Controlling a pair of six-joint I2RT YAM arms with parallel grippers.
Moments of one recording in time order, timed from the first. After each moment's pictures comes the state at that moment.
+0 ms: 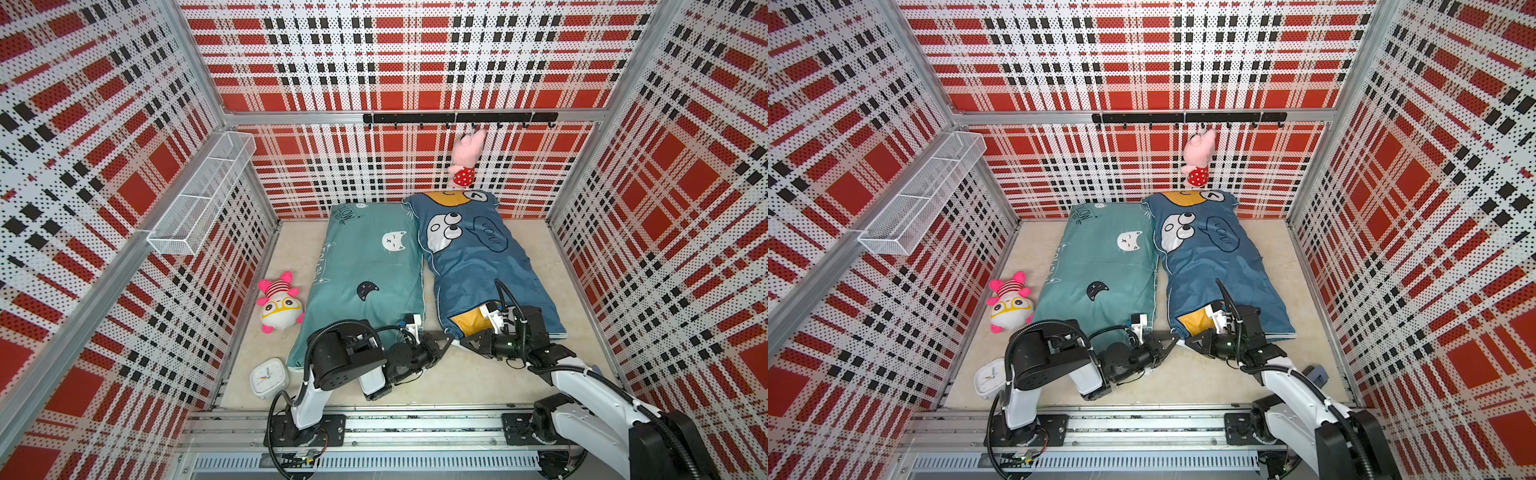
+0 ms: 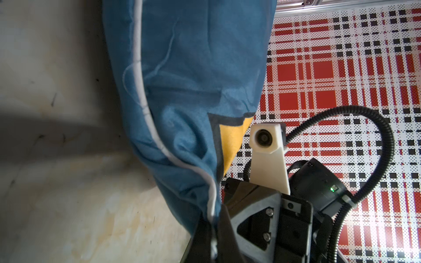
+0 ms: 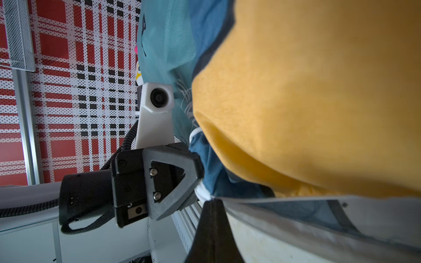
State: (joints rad) left arm -1.10 2.02 0.45 1.51 -0.08 -1.50; right arm 0.30 0.97 0.31 -0.08 -0.80 0.68
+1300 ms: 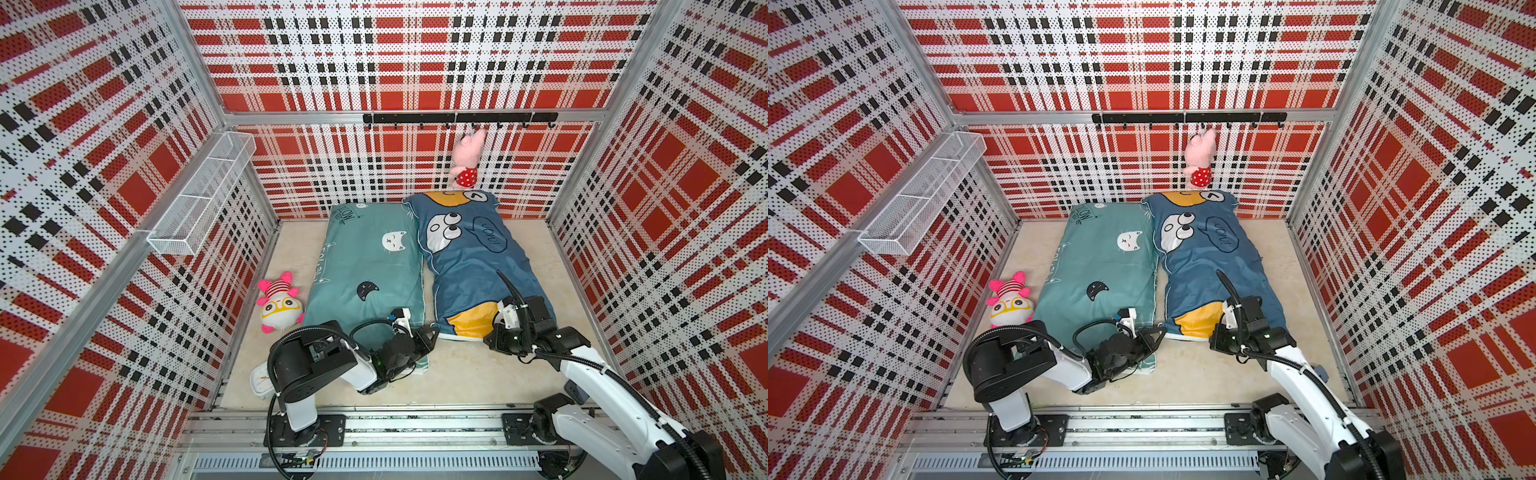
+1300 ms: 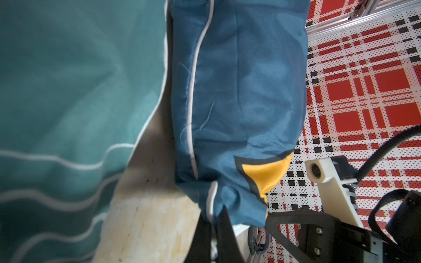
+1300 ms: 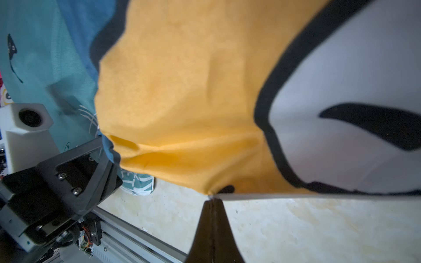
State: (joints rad) left arm -1.05 1.79 0.44 1.06 -0.23 -1.33; right arm 0.30 0.93 0.57 -0.67 -0.30 0.53
